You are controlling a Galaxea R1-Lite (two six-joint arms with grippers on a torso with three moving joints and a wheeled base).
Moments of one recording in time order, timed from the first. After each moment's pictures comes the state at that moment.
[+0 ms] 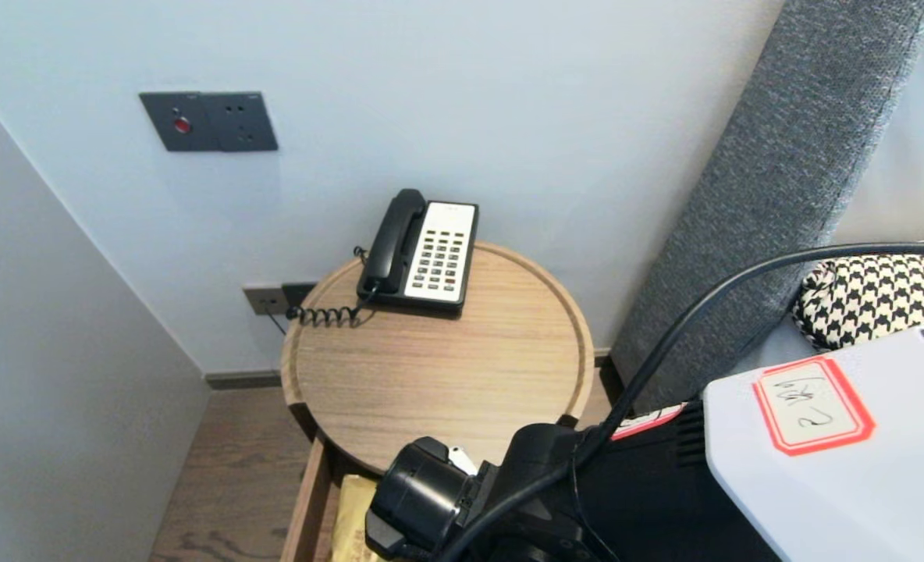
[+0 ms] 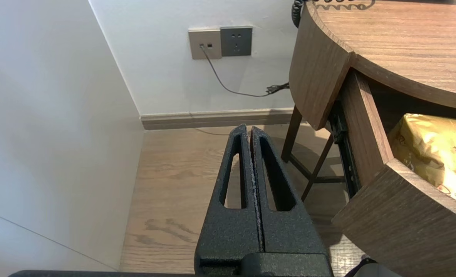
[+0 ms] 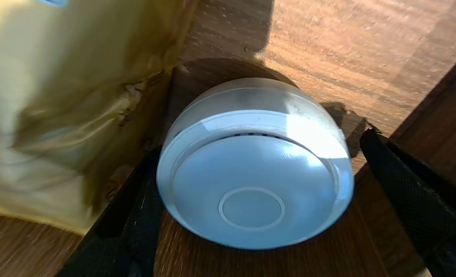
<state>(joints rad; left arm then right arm) 0.00 0.00 0.00 -0.01 0.00 0.03 1.11 2.15 -1.41 0.53 -0.16 0.68</state>
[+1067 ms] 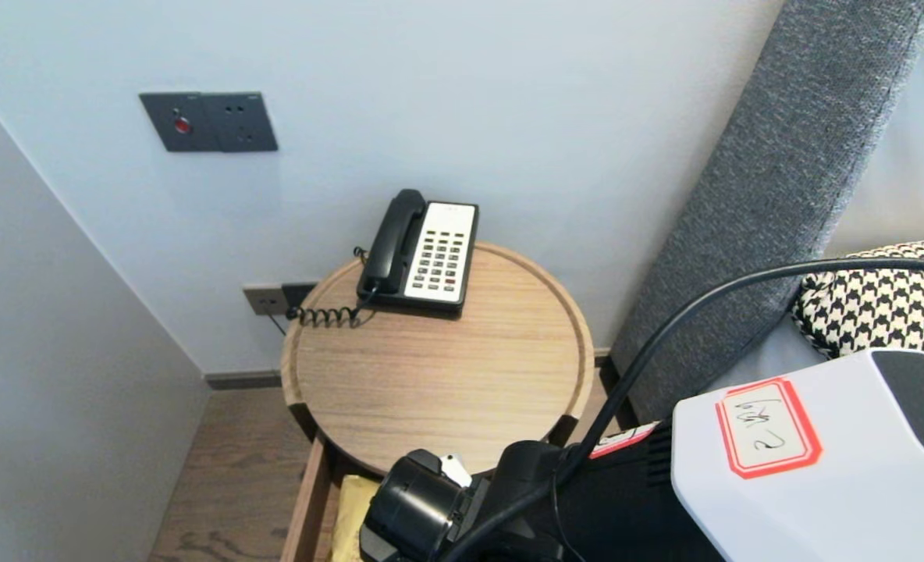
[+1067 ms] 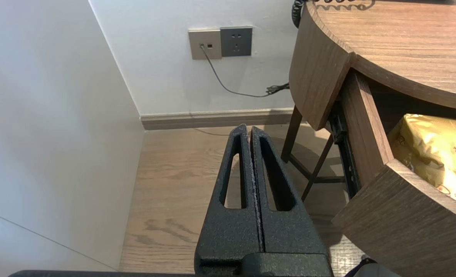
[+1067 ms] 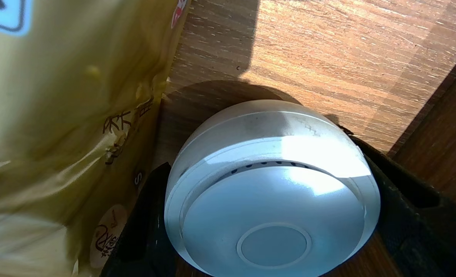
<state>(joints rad) 0.00 0.00 0.00 -0.01 0.00 0.03 1.12 2.18 -1.40 0.50 -0.16 0.68</state>
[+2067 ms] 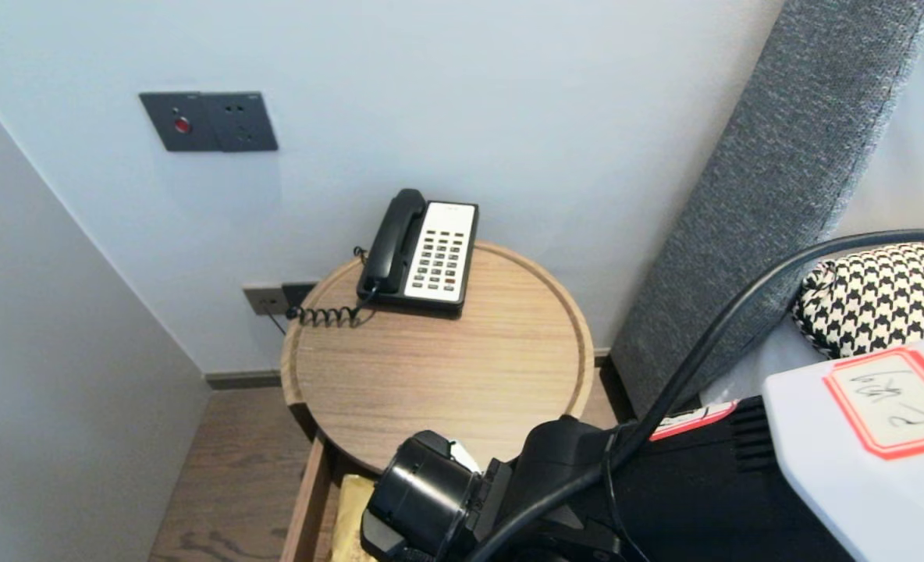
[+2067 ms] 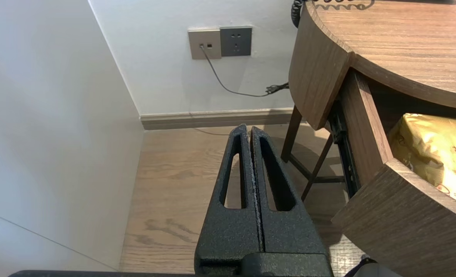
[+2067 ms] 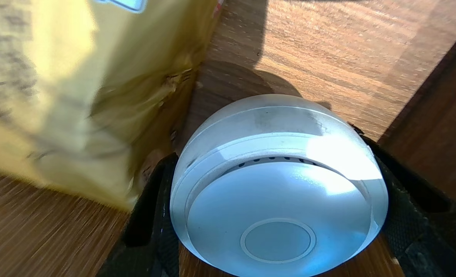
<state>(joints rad) 0.00 0.00 0.00 -0.01 0.00 0.03 1.13 2.09 -1.40 0.51 -0.16 0.67</state>
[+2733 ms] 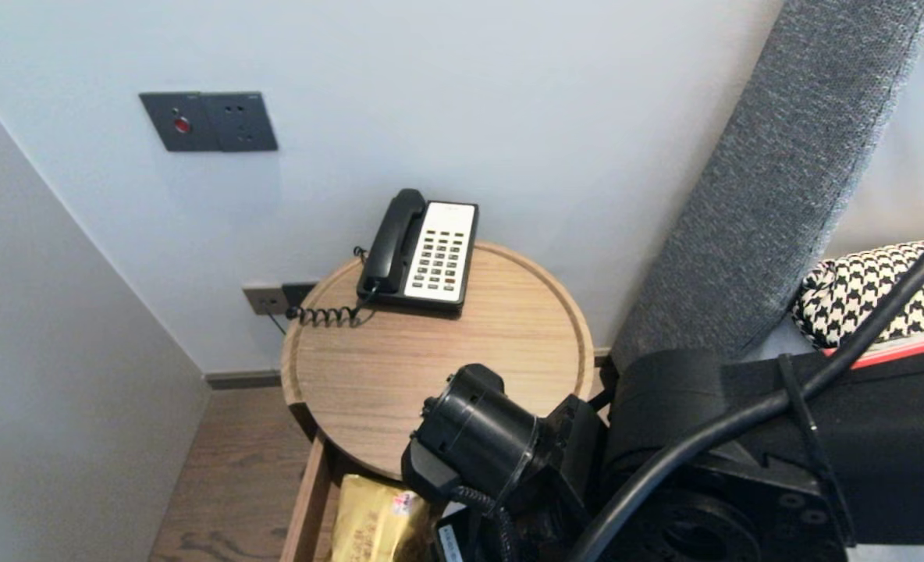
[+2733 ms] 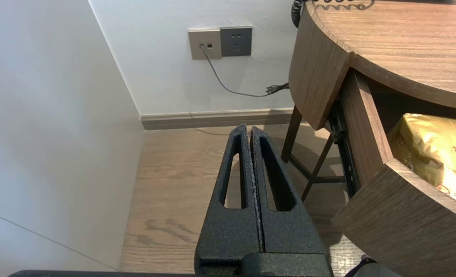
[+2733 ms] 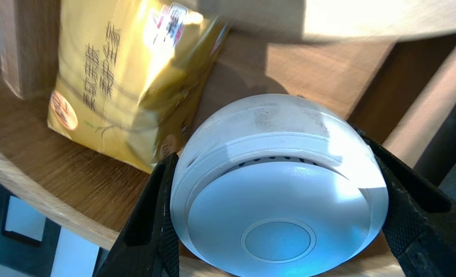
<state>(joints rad) 0.00 0.00 0.00 -0.01 0.00 0.03 1.09 1.92 -1.40 0.55 -0.16 0.59</state>
